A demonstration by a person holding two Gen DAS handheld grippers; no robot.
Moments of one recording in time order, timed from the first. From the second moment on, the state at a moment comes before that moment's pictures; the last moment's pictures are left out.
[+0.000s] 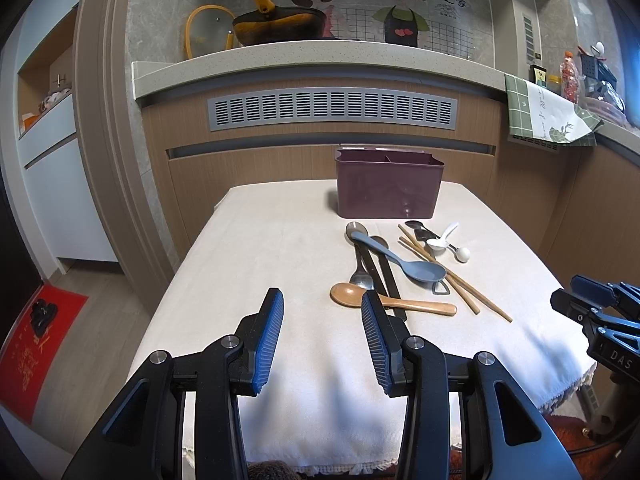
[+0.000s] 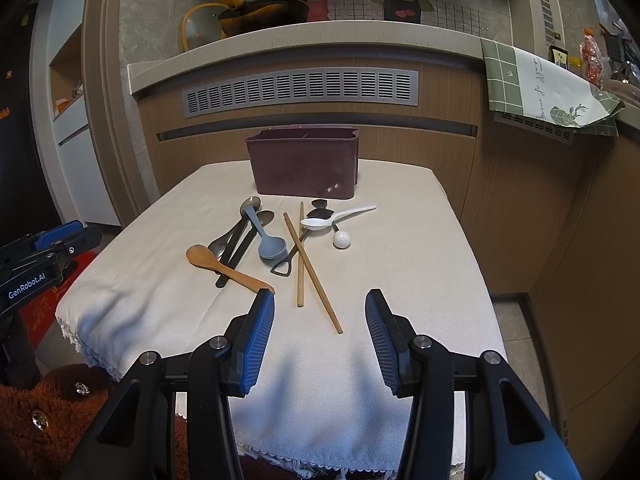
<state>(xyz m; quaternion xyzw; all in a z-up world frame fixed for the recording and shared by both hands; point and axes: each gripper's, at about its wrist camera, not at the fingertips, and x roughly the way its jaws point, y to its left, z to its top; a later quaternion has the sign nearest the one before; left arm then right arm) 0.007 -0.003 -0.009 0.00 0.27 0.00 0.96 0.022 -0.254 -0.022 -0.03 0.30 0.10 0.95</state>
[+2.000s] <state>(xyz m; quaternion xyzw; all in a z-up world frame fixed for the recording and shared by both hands) 0.127 0.033 -0.023 -0.07 0.29 -0.02 0.95 0.190 -0.253 -0.059 -0.09 0.41 0.15 0.90</state>
